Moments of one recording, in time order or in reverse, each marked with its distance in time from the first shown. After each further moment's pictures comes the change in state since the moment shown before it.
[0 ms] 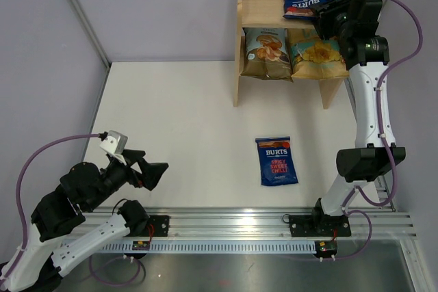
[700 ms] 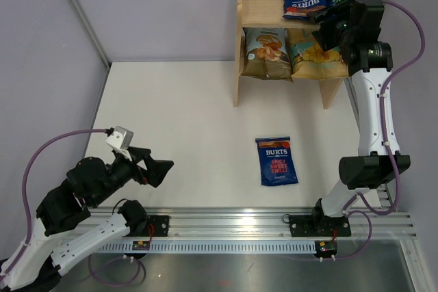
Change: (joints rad) left arm 0.000 0.050 -0.001 0.037 0.024 -0.021; right arm -0.002 -0.072 -0.070 -0.047 -0.027 -0.077
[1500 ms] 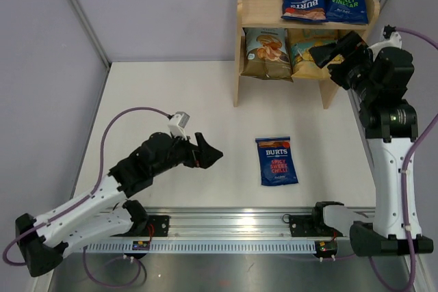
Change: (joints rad) left arm 0.000 0.381 -0.262 0.570 0.199 -0.317; right arm -0.006 -0.503 -0.443 0.061 -0.084 -0.365
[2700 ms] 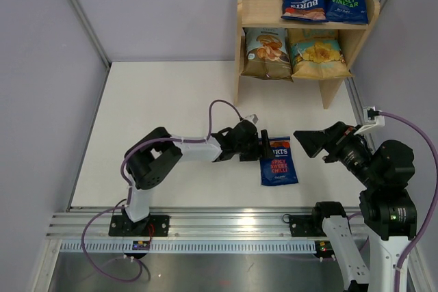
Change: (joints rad) left arm -0.101 1.216 0.458 0.381 0.106 -0.266; right arm 0.000 -0.702 -0.575 -0.117 -0.340 -0.117
